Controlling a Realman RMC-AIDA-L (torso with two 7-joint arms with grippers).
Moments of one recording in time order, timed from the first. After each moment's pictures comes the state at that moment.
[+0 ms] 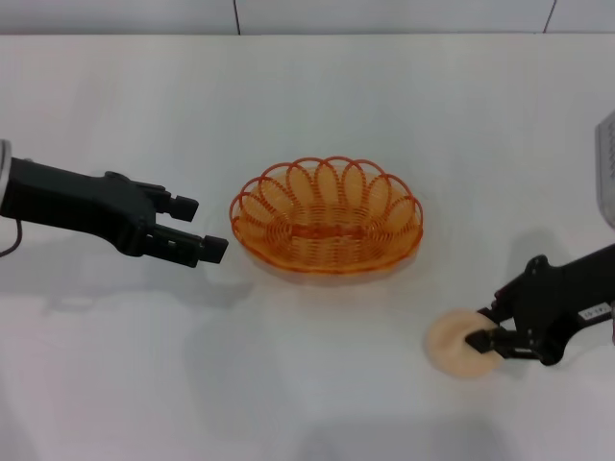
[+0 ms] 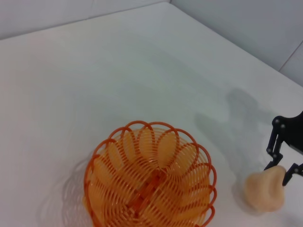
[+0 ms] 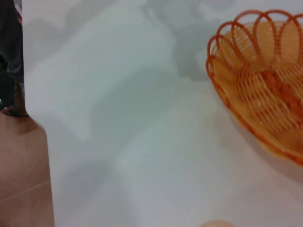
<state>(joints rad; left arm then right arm) -0.54 -2.04 0.84 1.10 2.21 1.80 -1.99 0.36 2.01 -1.45 -1.41 -2.17 -1.58 2.06</state>
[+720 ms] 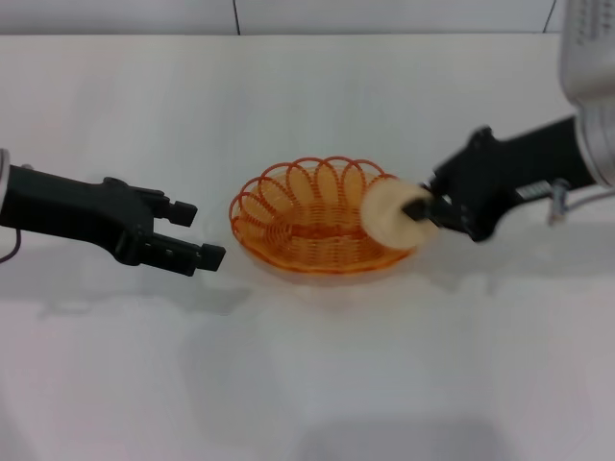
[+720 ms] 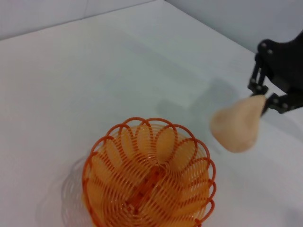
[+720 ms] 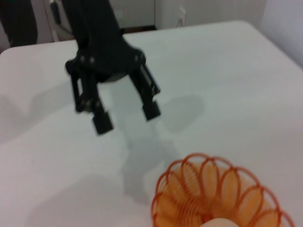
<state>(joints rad) -0.52 -2.04 0.84 1.10 2.21 1.80 -1.95 0.49 2.02 -1.43 -1.51 -2.12 -1.46 2.10</state>
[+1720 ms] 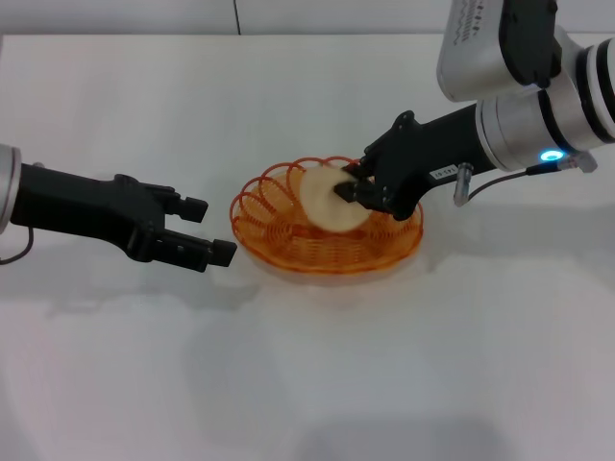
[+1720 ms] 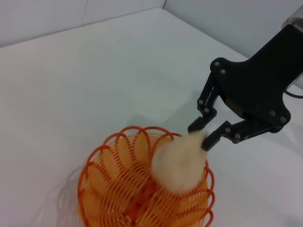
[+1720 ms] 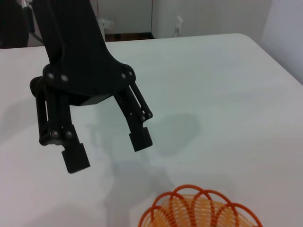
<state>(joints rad) -0.53 -2.05 0.84 1.10 2.20 1.78 -1.94 0.62 2.02 -1.58 -1.31 -2.10 -1.20 2.10</state>
